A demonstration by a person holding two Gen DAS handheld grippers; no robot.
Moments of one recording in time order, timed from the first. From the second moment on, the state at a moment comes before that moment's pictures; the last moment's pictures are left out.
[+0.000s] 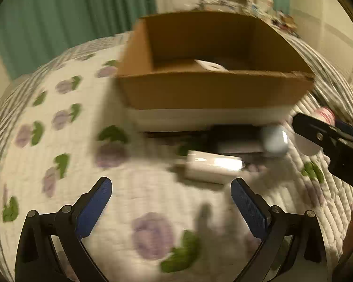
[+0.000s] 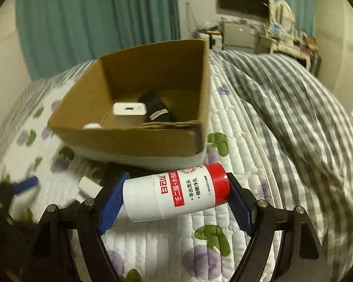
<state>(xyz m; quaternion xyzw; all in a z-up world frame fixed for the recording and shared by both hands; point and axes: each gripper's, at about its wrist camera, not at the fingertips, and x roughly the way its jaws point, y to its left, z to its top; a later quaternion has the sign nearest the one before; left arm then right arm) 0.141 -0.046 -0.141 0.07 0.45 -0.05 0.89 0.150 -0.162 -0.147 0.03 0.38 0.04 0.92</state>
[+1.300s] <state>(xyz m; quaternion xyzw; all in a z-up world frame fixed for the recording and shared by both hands) 0.122 -0.030 -0.045 0.00 0.39 -0.06 0.92 0.117 -0.171 -0.077 0.03 0.35 0.03 0.93</state>
